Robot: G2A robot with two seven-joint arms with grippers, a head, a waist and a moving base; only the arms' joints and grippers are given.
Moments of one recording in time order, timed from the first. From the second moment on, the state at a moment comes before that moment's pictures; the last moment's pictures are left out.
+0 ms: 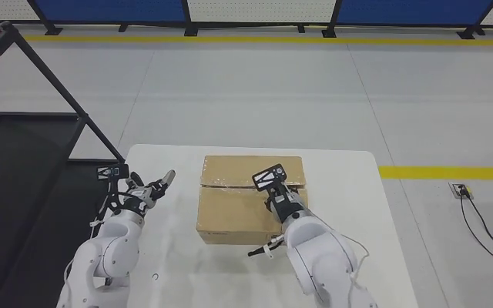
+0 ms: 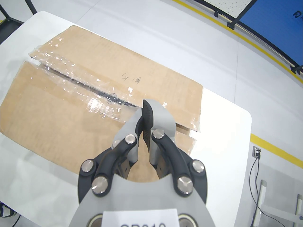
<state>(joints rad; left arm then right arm) 1.13 -1.28 -1.59 -1.72 1.00 0.02 -0.43 -0.97 -1.54 1.07 -1.85 -1.68 0.05 0.94</state>
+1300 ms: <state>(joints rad) 1.14 -1.26 -1.59 -1.73 1.00 0.03 -0.42 -0.93 -1.57 1.09 -1.77 -1.79 0.13 1.08</state>
